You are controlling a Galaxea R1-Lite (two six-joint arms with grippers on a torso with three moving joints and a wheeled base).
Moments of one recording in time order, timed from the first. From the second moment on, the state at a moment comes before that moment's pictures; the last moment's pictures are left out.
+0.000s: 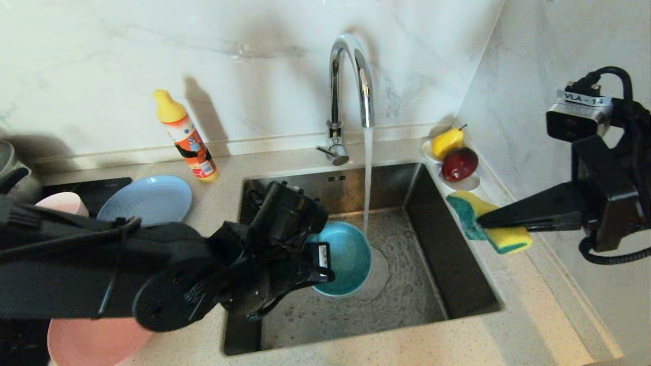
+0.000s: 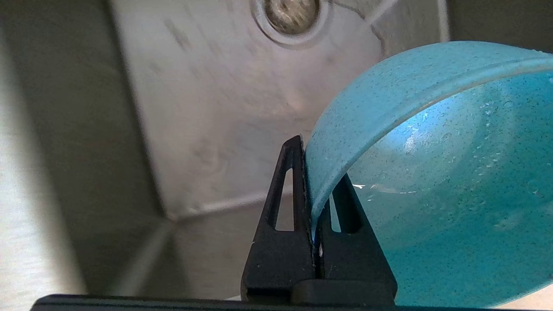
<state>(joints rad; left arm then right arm) -0.78 1.84 -1.10 -0.06 0.39 -0.54 0.39 1.42 -1.48 0.69 0.64 0.58</state>
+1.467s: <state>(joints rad) -0.65 2.28 -1.78 0.27 0.30 -0.74 0.34 1.35 -1.38 0.68 0.64 0.56</state>
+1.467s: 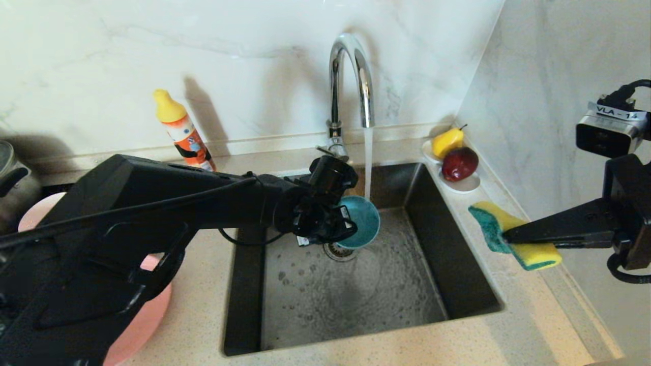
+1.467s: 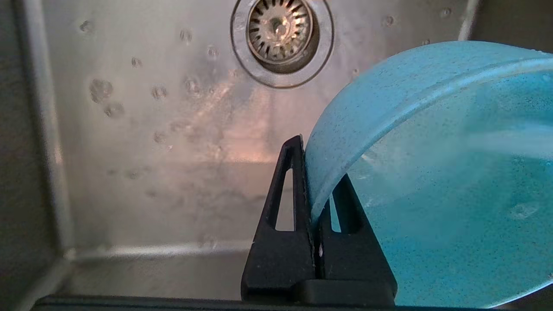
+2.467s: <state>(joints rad) -0.63 2.29 -1.82 0.41 0.30 -0.79 0.34 1.34 -1.34 0.66 0.65 0.56</state>
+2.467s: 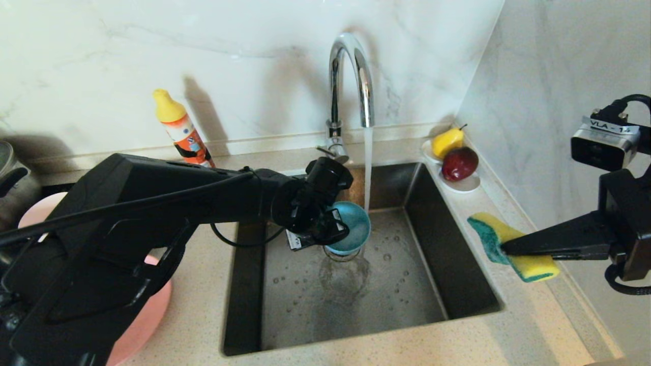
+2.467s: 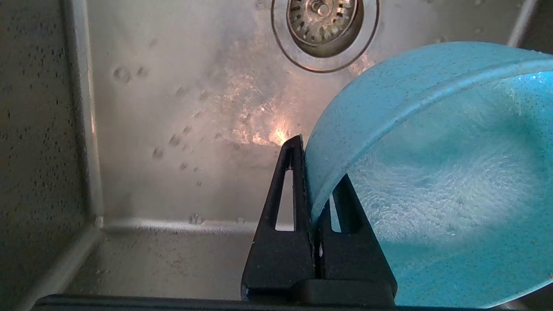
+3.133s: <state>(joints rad) -0.60 2.18 -1.72 0.28 0.54 -0.76 0.35 1.35 -1.31 0.62 0.65 0.56</state>
